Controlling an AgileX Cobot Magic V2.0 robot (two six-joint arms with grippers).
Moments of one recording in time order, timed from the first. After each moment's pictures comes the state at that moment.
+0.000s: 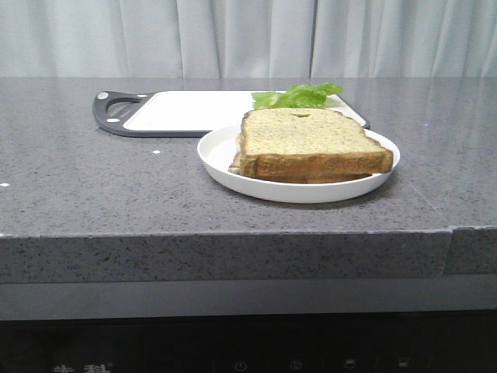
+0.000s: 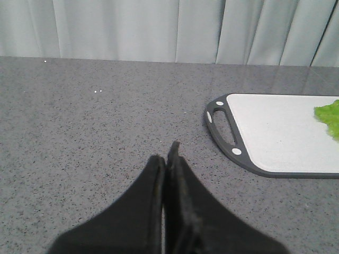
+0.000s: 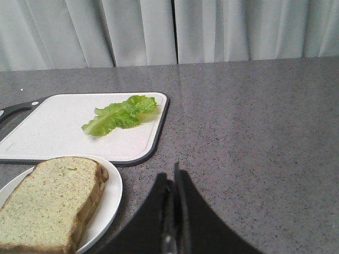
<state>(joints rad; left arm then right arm) -0.05 0.57 -0.61 -0.05 0.34 0.00 0.08 0.46 -0.52 0.22 0.30 -0.06</state>
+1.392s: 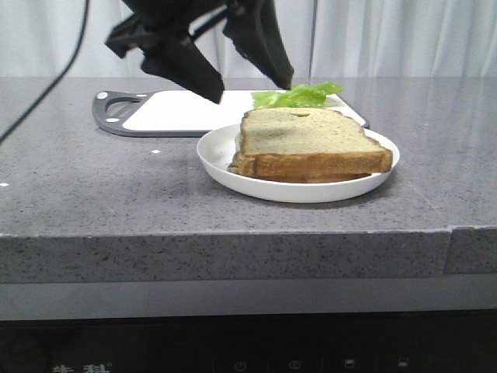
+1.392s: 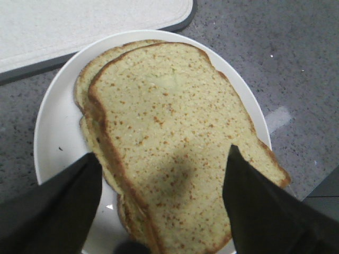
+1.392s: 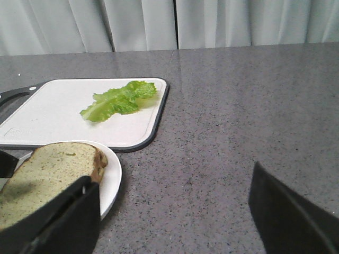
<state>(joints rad) -0.65 1.64 -1.29 -0.47 0.59 0.08 0.08 0.46 -0.52 0.22 0.34 -0.07</state>
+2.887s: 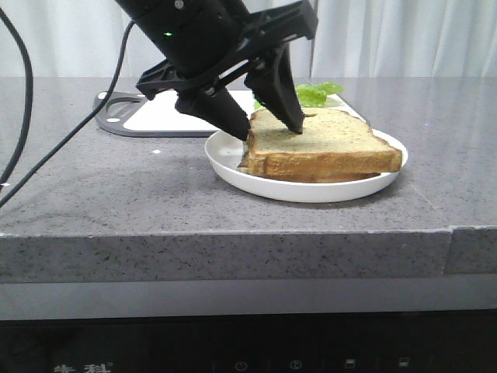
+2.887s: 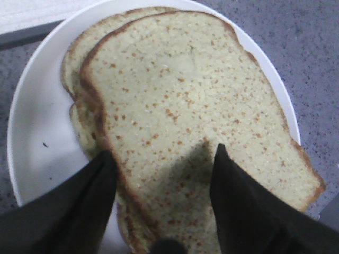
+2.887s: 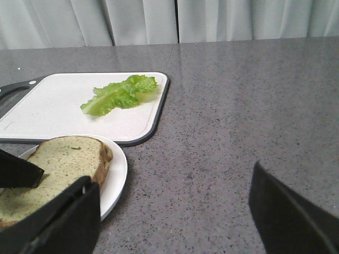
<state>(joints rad) -0.67 1.74 -1.33 -0.51 0.60 0.08 0.08 0.46 -0.52 0.22 0.36 -0.07</state>
